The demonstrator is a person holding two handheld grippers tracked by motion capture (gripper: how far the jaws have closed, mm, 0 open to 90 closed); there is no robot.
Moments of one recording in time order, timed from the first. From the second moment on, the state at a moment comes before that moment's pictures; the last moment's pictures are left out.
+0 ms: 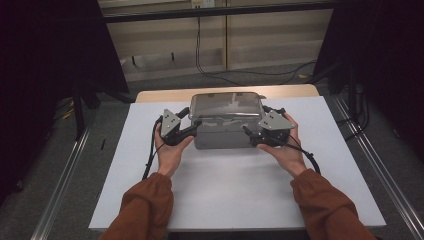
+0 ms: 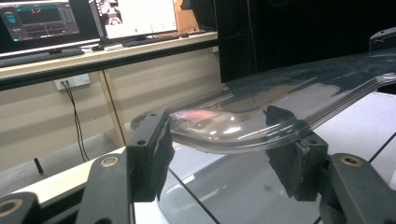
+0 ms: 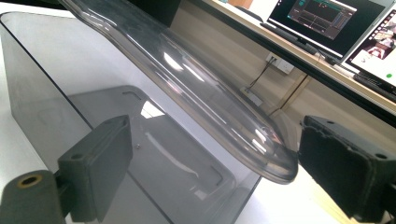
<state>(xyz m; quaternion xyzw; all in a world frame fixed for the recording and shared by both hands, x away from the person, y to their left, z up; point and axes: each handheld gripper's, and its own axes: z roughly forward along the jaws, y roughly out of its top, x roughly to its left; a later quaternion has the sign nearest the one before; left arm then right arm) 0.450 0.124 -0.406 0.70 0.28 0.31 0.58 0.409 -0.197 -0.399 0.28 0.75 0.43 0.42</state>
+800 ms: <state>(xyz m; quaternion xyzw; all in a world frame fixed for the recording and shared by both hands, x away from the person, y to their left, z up) 0.454 0.126 -0.399 0.70 0.28 0.30 0.59 0.416 -0.208 -0.384 0.29 0.72 0.47 0.43</state>
